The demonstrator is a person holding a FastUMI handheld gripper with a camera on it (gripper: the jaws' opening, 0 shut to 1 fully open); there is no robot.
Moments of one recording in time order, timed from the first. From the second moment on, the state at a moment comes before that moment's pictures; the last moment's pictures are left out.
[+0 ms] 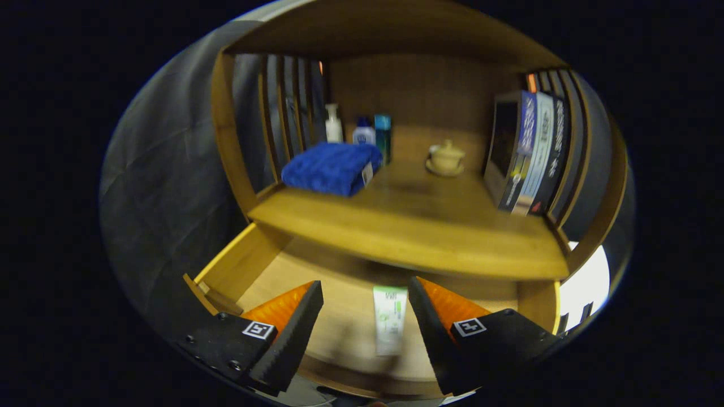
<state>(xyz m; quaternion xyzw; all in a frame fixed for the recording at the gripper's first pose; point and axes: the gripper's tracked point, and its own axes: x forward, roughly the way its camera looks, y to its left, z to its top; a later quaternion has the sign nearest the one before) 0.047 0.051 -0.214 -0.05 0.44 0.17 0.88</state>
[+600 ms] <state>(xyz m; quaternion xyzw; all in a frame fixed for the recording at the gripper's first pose) 0.018 0.026 -0.313 -0.12 0.61 0.14 0.77</state>
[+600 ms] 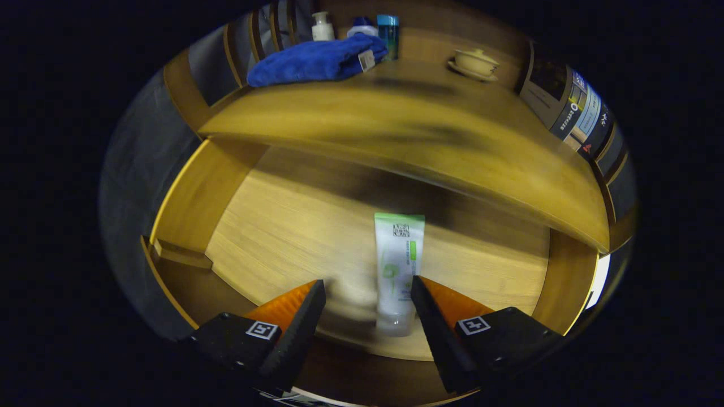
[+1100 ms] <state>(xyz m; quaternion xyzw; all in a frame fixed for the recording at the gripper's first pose) 0.016 0.010 -0.340 -0.12 0.64 0.12 0.74</state>
